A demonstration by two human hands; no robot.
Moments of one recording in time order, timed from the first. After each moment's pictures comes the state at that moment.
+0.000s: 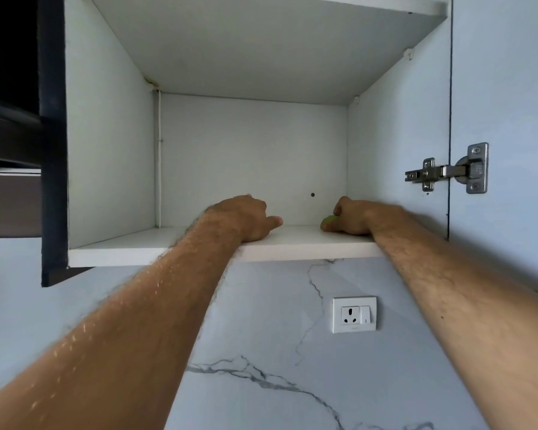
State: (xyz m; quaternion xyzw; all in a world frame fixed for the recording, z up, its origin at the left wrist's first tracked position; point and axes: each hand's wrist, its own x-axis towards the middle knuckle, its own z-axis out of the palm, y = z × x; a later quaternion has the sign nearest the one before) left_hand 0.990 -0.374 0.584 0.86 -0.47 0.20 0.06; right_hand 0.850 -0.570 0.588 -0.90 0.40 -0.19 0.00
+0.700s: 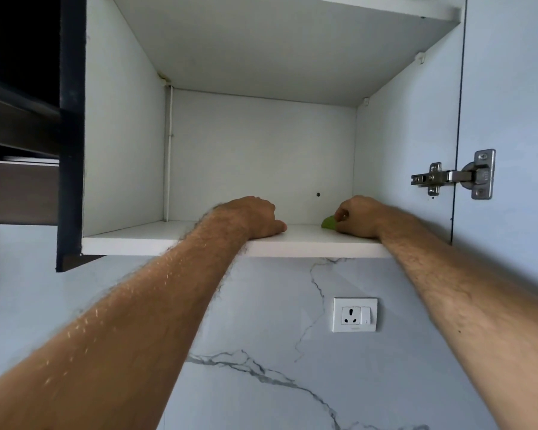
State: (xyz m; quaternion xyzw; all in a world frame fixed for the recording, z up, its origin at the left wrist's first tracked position) left_hand 0.983 -0.373 0.581 0.86 -0.48 0.18 0.05; right_hand 0.842 -0.554 0.586 -0.92 0.33 -0.21 -0.04
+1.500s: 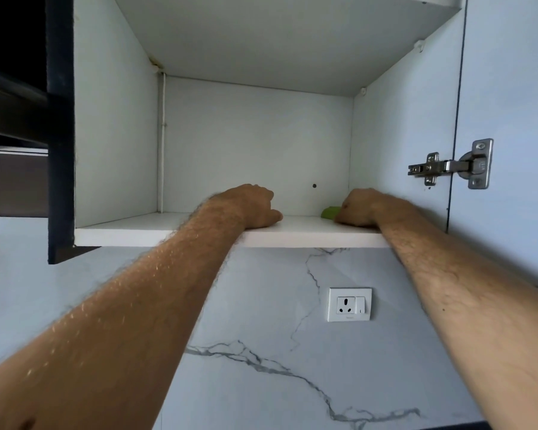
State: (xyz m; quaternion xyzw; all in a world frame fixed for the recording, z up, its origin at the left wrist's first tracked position) left_hand 0.989 -0.374 0.582 0.84 -0.50 0.20 0.08; right_hand 0.843 -0.559 0.590 -0.89 0.42 -0.18 -0.03
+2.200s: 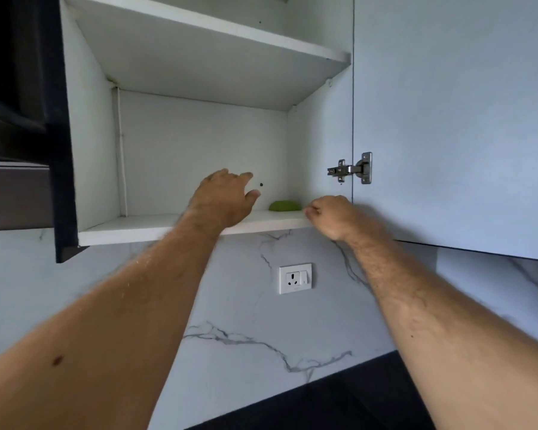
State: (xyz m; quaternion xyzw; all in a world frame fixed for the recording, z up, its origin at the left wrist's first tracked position) left_hand 0.935 -0.329 0.576 0.75 -0.55 0.33 0.19; right_hand 0.742 -0.459 0.543 -0.86 0.38 -0.34 -0.01
